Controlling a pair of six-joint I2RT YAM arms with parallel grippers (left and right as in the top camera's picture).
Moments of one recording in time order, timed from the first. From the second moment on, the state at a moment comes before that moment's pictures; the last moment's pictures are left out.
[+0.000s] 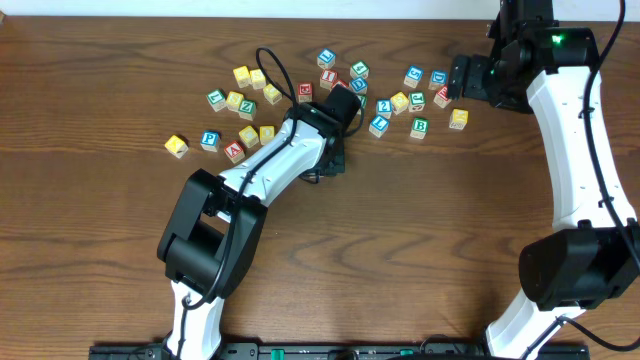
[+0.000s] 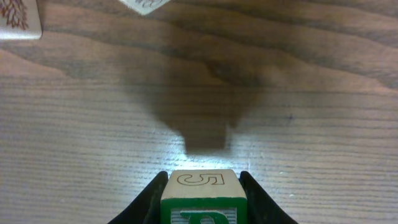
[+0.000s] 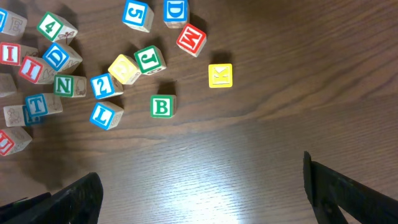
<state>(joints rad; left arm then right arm) -0.56 2.07 1.53 -0.85 -0.11 -0.58 0.05 1.89 1.94 -1.23 0.02 0.27</state>
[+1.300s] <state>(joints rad) -0.45 2.11 1.48 -0.82 0.05 -0.57 0.05 1.89 1.94 -1.24 0.02 0.27</state>
